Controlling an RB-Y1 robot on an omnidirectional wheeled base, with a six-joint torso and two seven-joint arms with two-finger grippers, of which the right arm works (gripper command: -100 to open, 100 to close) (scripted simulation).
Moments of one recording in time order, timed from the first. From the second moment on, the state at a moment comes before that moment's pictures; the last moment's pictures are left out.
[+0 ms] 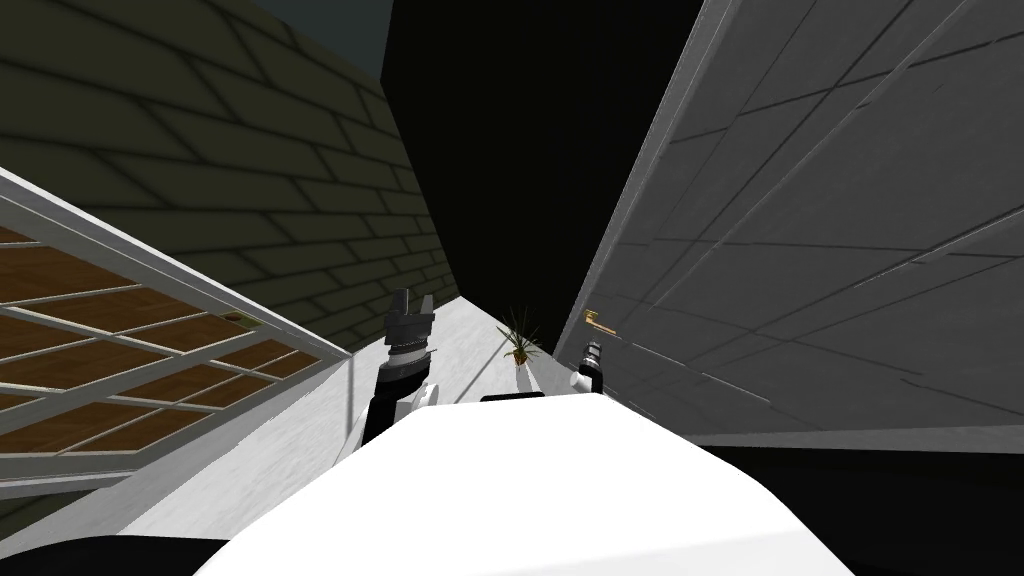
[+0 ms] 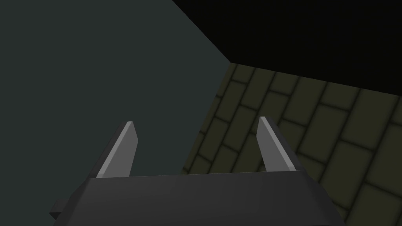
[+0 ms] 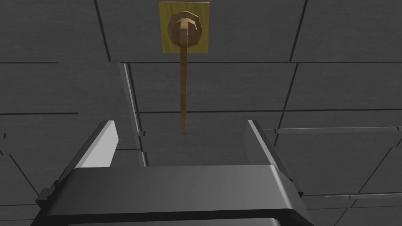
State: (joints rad) arm -0.11 -0.06 -0.52 -0.68 -0.28 -0.81 0.18
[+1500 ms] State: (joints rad) arm -0.21 -0.18 -0.59 -0.42 -0.27 -0.90 0.11
